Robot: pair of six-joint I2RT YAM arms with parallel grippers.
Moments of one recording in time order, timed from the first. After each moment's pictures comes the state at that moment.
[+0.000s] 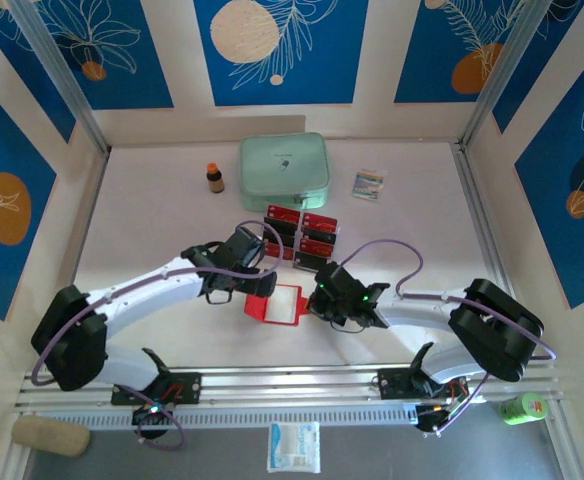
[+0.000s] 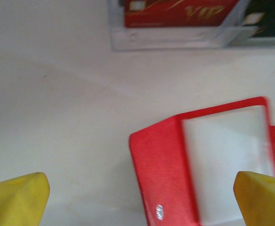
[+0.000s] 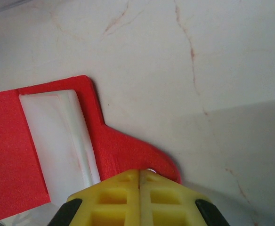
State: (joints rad) left arm -0.79 1.37 0.91 -0.64 -0.11 -0.47; right arm 0.89 1.38 0.50 -0.07 -0.06 1.27
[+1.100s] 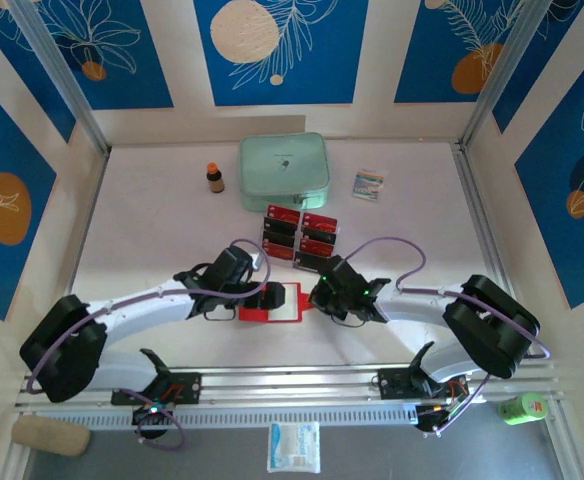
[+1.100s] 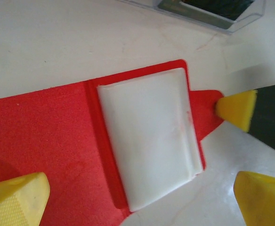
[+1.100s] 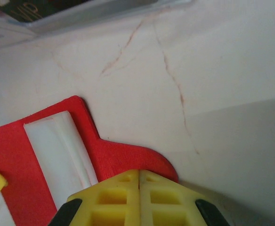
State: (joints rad) left arm -0.77 1.31 0.62 -0.25 0.18 -0.67; right arm 0.82 1.42 0.51 -0.04 -0.08 1.27
